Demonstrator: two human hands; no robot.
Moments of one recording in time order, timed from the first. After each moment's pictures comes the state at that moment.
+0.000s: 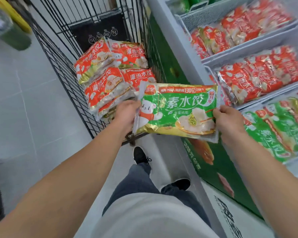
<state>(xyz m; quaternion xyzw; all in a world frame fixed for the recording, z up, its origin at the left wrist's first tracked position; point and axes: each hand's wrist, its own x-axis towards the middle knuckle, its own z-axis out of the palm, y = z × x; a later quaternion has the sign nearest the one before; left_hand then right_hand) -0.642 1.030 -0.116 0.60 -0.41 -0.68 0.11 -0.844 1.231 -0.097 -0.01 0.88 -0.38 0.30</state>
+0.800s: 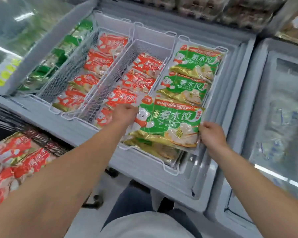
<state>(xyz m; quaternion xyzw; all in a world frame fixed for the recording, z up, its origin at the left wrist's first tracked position) -0.999 1.272 -0.086 0.35 -0.77 -0.53 -0.08 -0.985 1.552 -0.085 0.24 0.82 -0.49 0.16</state>
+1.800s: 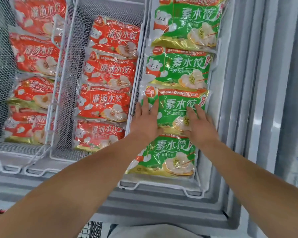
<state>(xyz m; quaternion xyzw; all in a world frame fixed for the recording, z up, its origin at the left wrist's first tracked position) -1.111 1.302 -0.212 -0.11 -0.92 -0.10 -0.35 -1.071 1.504 -0.194 0.10 0.92 -0.11 0.35</state>
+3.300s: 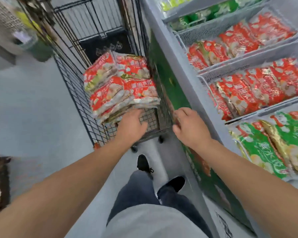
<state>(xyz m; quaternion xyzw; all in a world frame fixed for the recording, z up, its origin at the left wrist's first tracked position) -0.643 1.075 -0.111 0.45 -0.84 -0.29 -0.03 -0.819 1.211 -0.098 -0.52 0.82 -0.11 0.22</state>
